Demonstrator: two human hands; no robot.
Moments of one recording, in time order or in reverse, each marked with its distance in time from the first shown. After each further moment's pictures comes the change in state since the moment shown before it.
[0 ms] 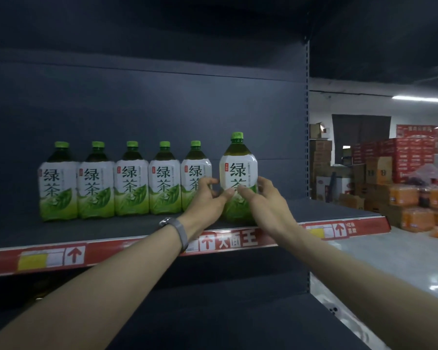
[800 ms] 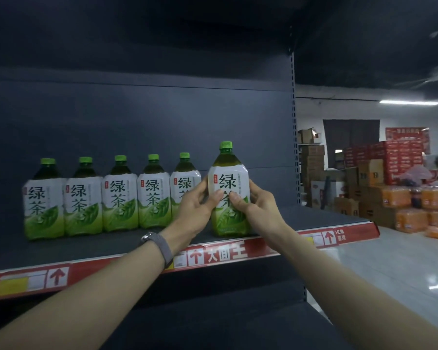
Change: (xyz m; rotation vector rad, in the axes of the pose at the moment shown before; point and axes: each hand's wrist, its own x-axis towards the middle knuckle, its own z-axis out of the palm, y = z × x) left_hand -0.005 0.013 0.000 -0.203 -0.078 0.226; right_hand 0.033 0.026 -0.005 0.433 -0.166 -0.183
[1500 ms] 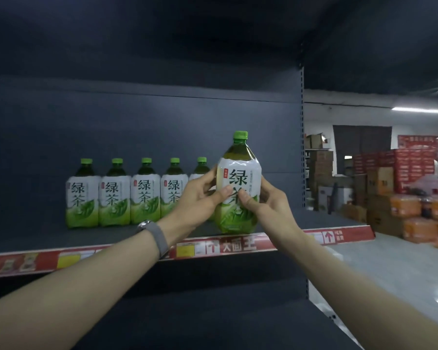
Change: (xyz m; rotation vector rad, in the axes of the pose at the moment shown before) left_hand -0.051 0.080 -0.024 0.024 -0.052 0.052; right_hand -0.056 -0.067 0.027 0.049 -0.033 -0.116
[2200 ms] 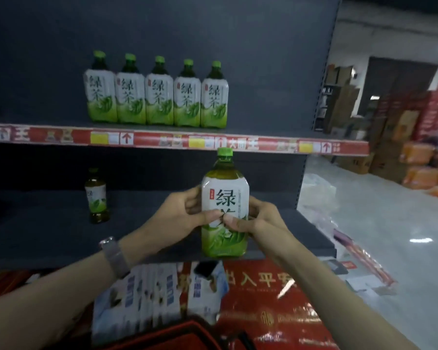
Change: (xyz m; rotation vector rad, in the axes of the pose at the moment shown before) left_hand -0.238 -0.037 0.005 0.022 -0.078 -0.403; right_hand -0.216 0.028 0.018 0.081 -0.200 0.539
